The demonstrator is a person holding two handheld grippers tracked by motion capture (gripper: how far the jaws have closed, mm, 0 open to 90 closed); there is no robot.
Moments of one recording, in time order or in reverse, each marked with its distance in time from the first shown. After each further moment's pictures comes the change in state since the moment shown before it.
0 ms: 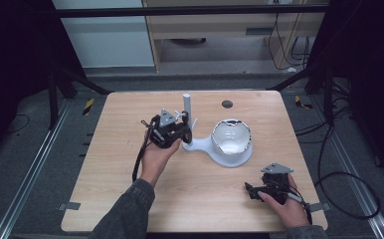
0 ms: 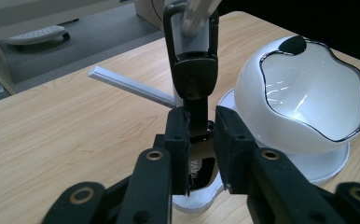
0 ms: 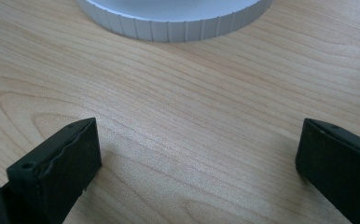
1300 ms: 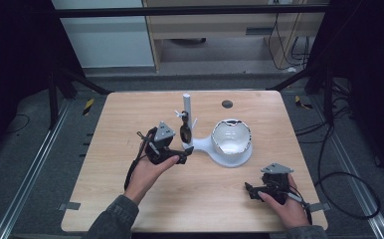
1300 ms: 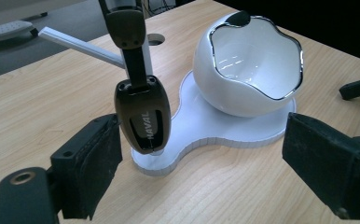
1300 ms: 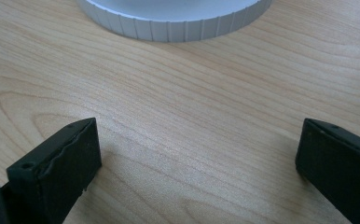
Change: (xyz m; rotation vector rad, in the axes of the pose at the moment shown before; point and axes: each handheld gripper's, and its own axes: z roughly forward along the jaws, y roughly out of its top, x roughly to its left) left arm -0.021 -0.020 -0.033 0.028 -0.118 0.028; right arm 0.000 0.000 0.000 0.000 0.000 0.000
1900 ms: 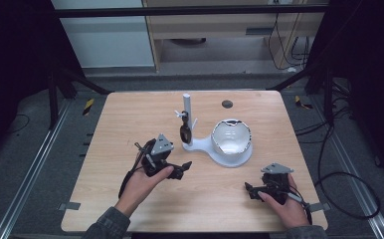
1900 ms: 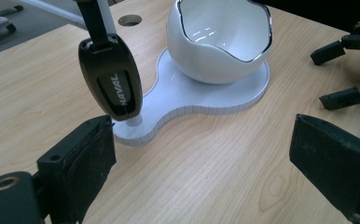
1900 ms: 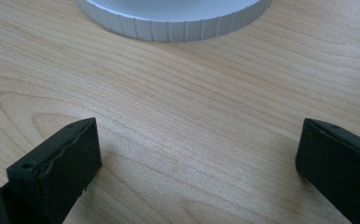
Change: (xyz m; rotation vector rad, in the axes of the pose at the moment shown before) left arm -0.011 -0.023 -0.014 0.043 -0.052 0.056; right arm 0.000 0.000 0.000 0.000 0.000 0.001
